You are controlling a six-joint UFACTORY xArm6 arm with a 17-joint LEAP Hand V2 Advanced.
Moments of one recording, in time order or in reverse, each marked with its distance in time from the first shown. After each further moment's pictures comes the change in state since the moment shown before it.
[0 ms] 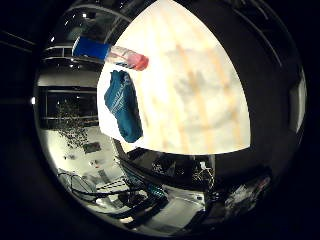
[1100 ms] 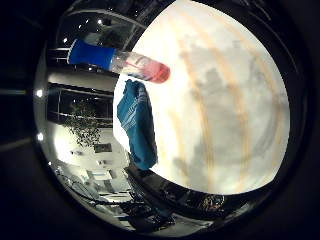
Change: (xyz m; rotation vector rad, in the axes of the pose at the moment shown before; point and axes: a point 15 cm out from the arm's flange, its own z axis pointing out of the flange) arm -0.001 -0.047 0.081 0.029 -0.208 -0.076
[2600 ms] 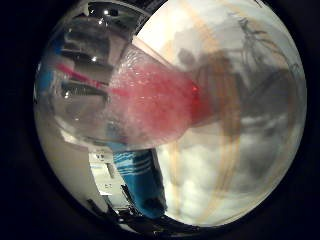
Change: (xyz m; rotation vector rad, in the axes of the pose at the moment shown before) arm 0.011 -0.096 0.180 -0.082 -0.105 -0.021
